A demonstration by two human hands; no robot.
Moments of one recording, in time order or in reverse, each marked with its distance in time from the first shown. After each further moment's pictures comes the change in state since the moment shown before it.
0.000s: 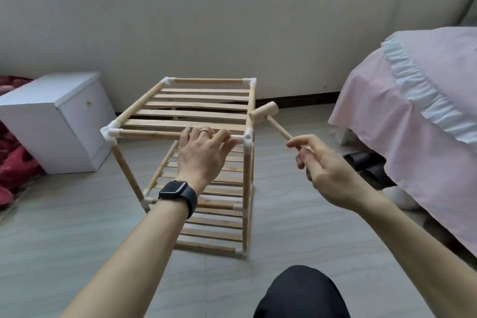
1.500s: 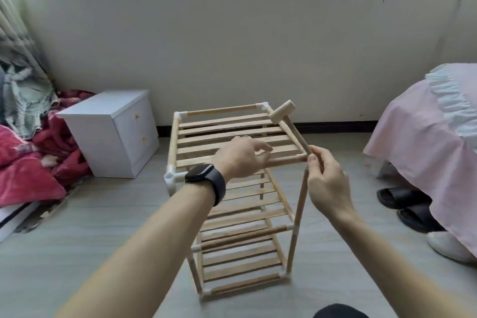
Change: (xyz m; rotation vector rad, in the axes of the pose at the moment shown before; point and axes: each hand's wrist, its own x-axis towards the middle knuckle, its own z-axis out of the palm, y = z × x) left_hand 0.035 0.000 -0.057 -0.401 -0.411 -0.088; right_hand 0.045 -0.017 0.060 0.009 0.395 -0.027
